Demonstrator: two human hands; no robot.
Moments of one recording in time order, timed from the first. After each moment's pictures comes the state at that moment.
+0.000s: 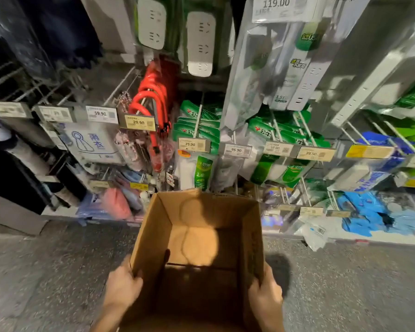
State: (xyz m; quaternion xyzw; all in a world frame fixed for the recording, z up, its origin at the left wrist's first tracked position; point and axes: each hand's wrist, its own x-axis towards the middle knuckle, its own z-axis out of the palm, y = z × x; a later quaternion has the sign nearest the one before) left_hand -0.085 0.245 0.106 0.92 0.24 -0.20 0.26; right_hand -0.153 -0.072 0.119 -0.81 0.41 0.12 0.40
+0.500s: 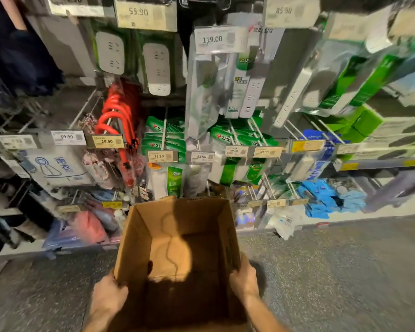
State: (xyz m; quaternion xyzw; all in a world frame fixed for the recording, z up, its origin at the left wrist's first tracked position) left_hand -0.080 0.234 0.135 0.90 0.24 -0.23 0.27; right_hand -0.156 -0.080 0.120 -0.80 0.40 0.16 0.41
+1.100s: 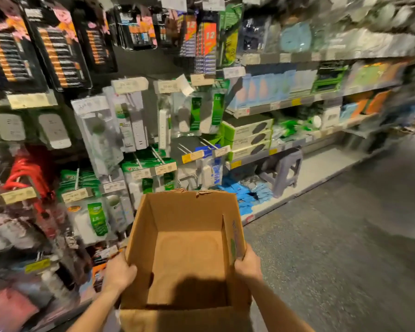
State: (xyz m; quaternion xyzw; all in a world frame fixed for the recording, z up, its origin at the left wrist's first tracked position) left_hand -0.168 0.059 0.240 0.95 -0.10 -0.18 0.24; right_hand -0.381 -0.201 0.244 -0.73 0.49 -0.05 0.47
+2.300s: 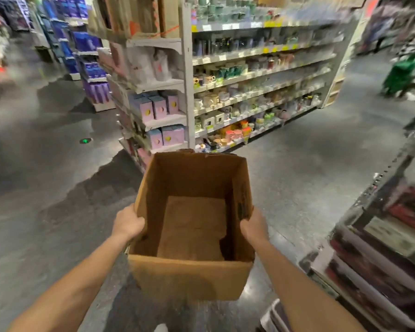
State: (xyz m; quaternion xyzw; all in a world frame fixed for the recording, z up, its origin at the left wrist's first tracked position) left_hand -0.936 -0.438 0.268 0.52 -0.80 -0.30 0.08; right_hand -1.142 -0.159 0.282 -0.10 0.88 -0.42 0.20
